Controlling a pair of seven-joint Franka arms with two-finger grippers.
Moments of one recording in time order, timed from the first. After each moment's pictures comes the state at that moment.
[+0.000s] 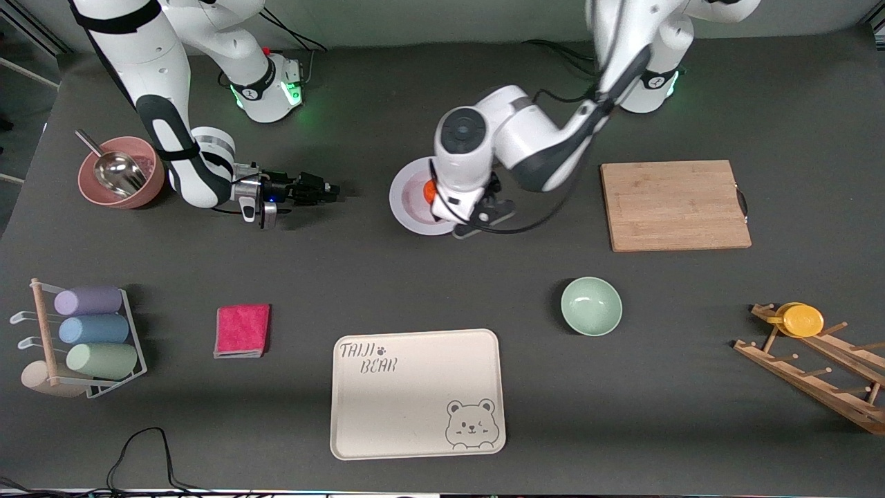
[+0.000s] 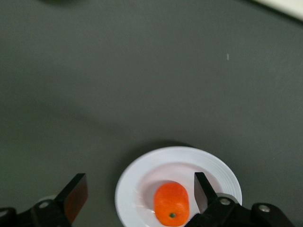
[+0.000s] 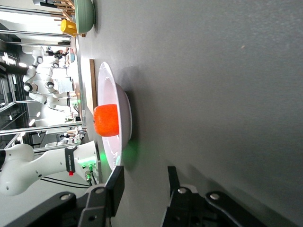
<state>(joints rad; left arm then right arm) -0.35 0.44 -0.46 -1.69 0.10 2.00 -1.26 0.38 0.35 -0.32 -2.65 1.53 1.92 -1.36</state>
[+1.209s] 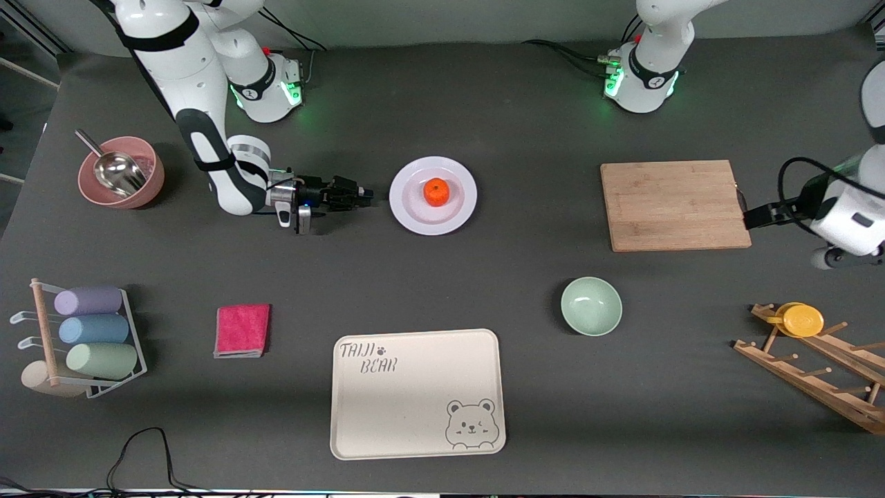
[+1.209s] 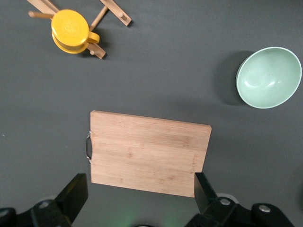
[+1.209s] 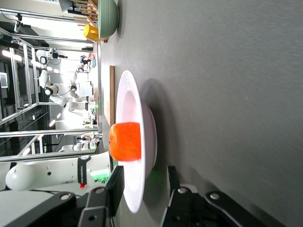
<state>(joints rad) 0.45 0.09 -0.45 -1.69 0.09 1.60 -0.15 0.46 0.43 -0.18 -2.57 1.81 1.91 -1.43</state>
